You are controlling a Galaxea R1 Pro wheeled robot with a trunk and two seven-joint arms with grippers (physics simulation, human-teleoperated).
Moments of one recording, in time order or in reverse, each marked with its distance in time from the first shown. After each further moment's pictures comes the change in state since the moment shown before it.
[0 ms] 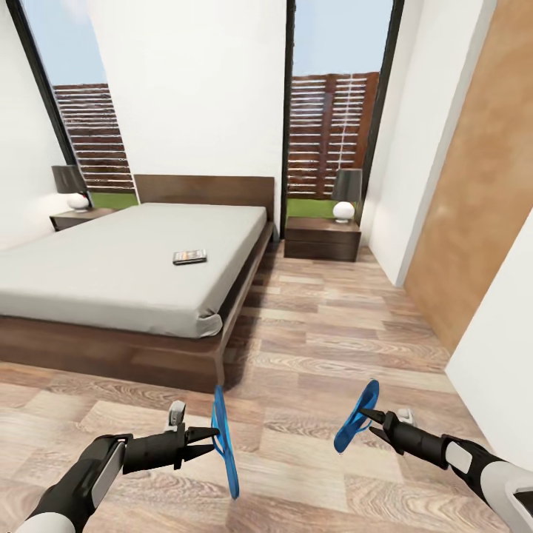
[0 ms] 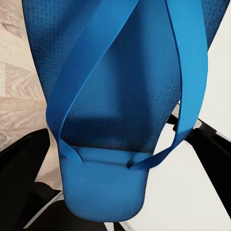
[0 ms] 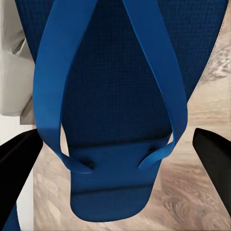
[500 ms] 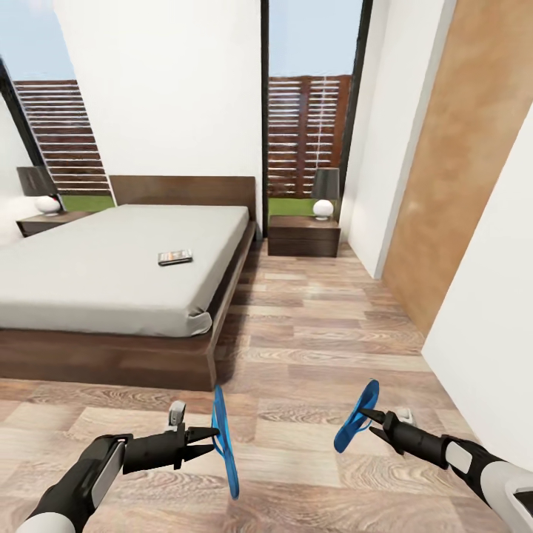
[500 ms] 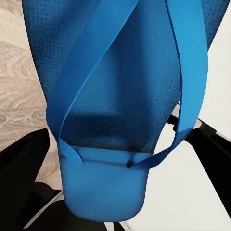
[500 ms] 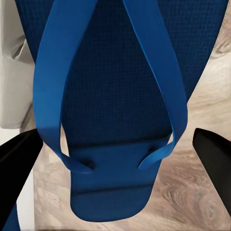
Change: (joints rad) left arm 0.000 0.000 0.000 0.000 0.000 0.000 0.000; right arm 0.000 0.000 0.000 0.000 0.000 0.000 0.000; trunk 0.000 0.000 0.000
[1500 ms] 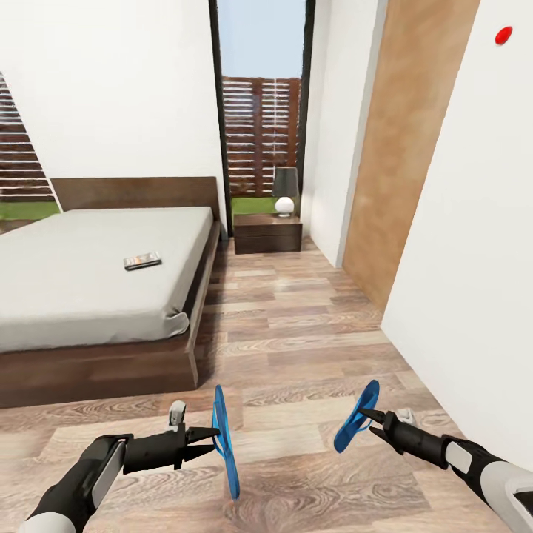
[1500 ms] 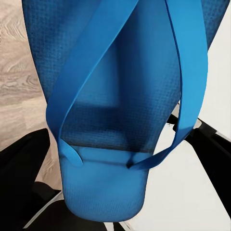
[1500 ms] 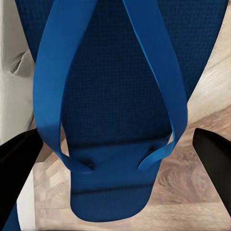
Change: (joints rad) left arm 0.000 -0.001 -0.001 0.000 0.000 0.000 0.000; right arm 0.000 0.000 -0.001 0.000 0.000 0.000 0.000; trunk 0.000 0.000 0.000
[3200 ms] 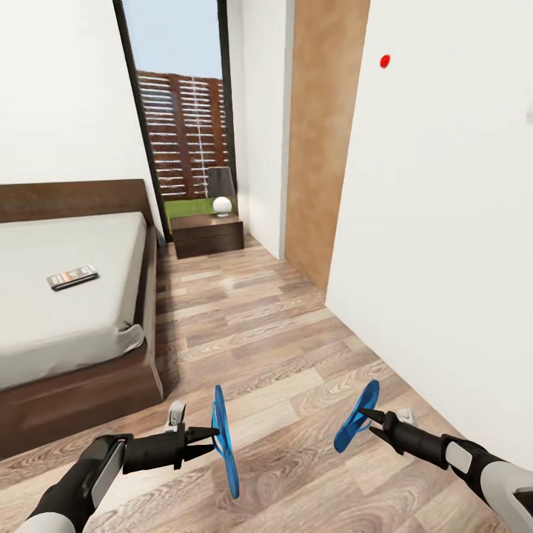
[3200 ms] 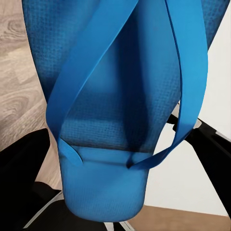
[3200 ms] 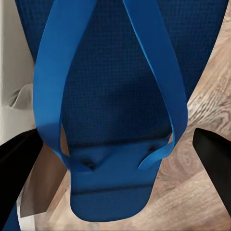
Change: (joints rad) left arm 0.000 0.001 0.000 0.000 0.000 0.000 -0.002; right arm 0.000 0.000 0.001 0.000 0.000 0.000 0.000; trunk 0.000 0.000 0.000
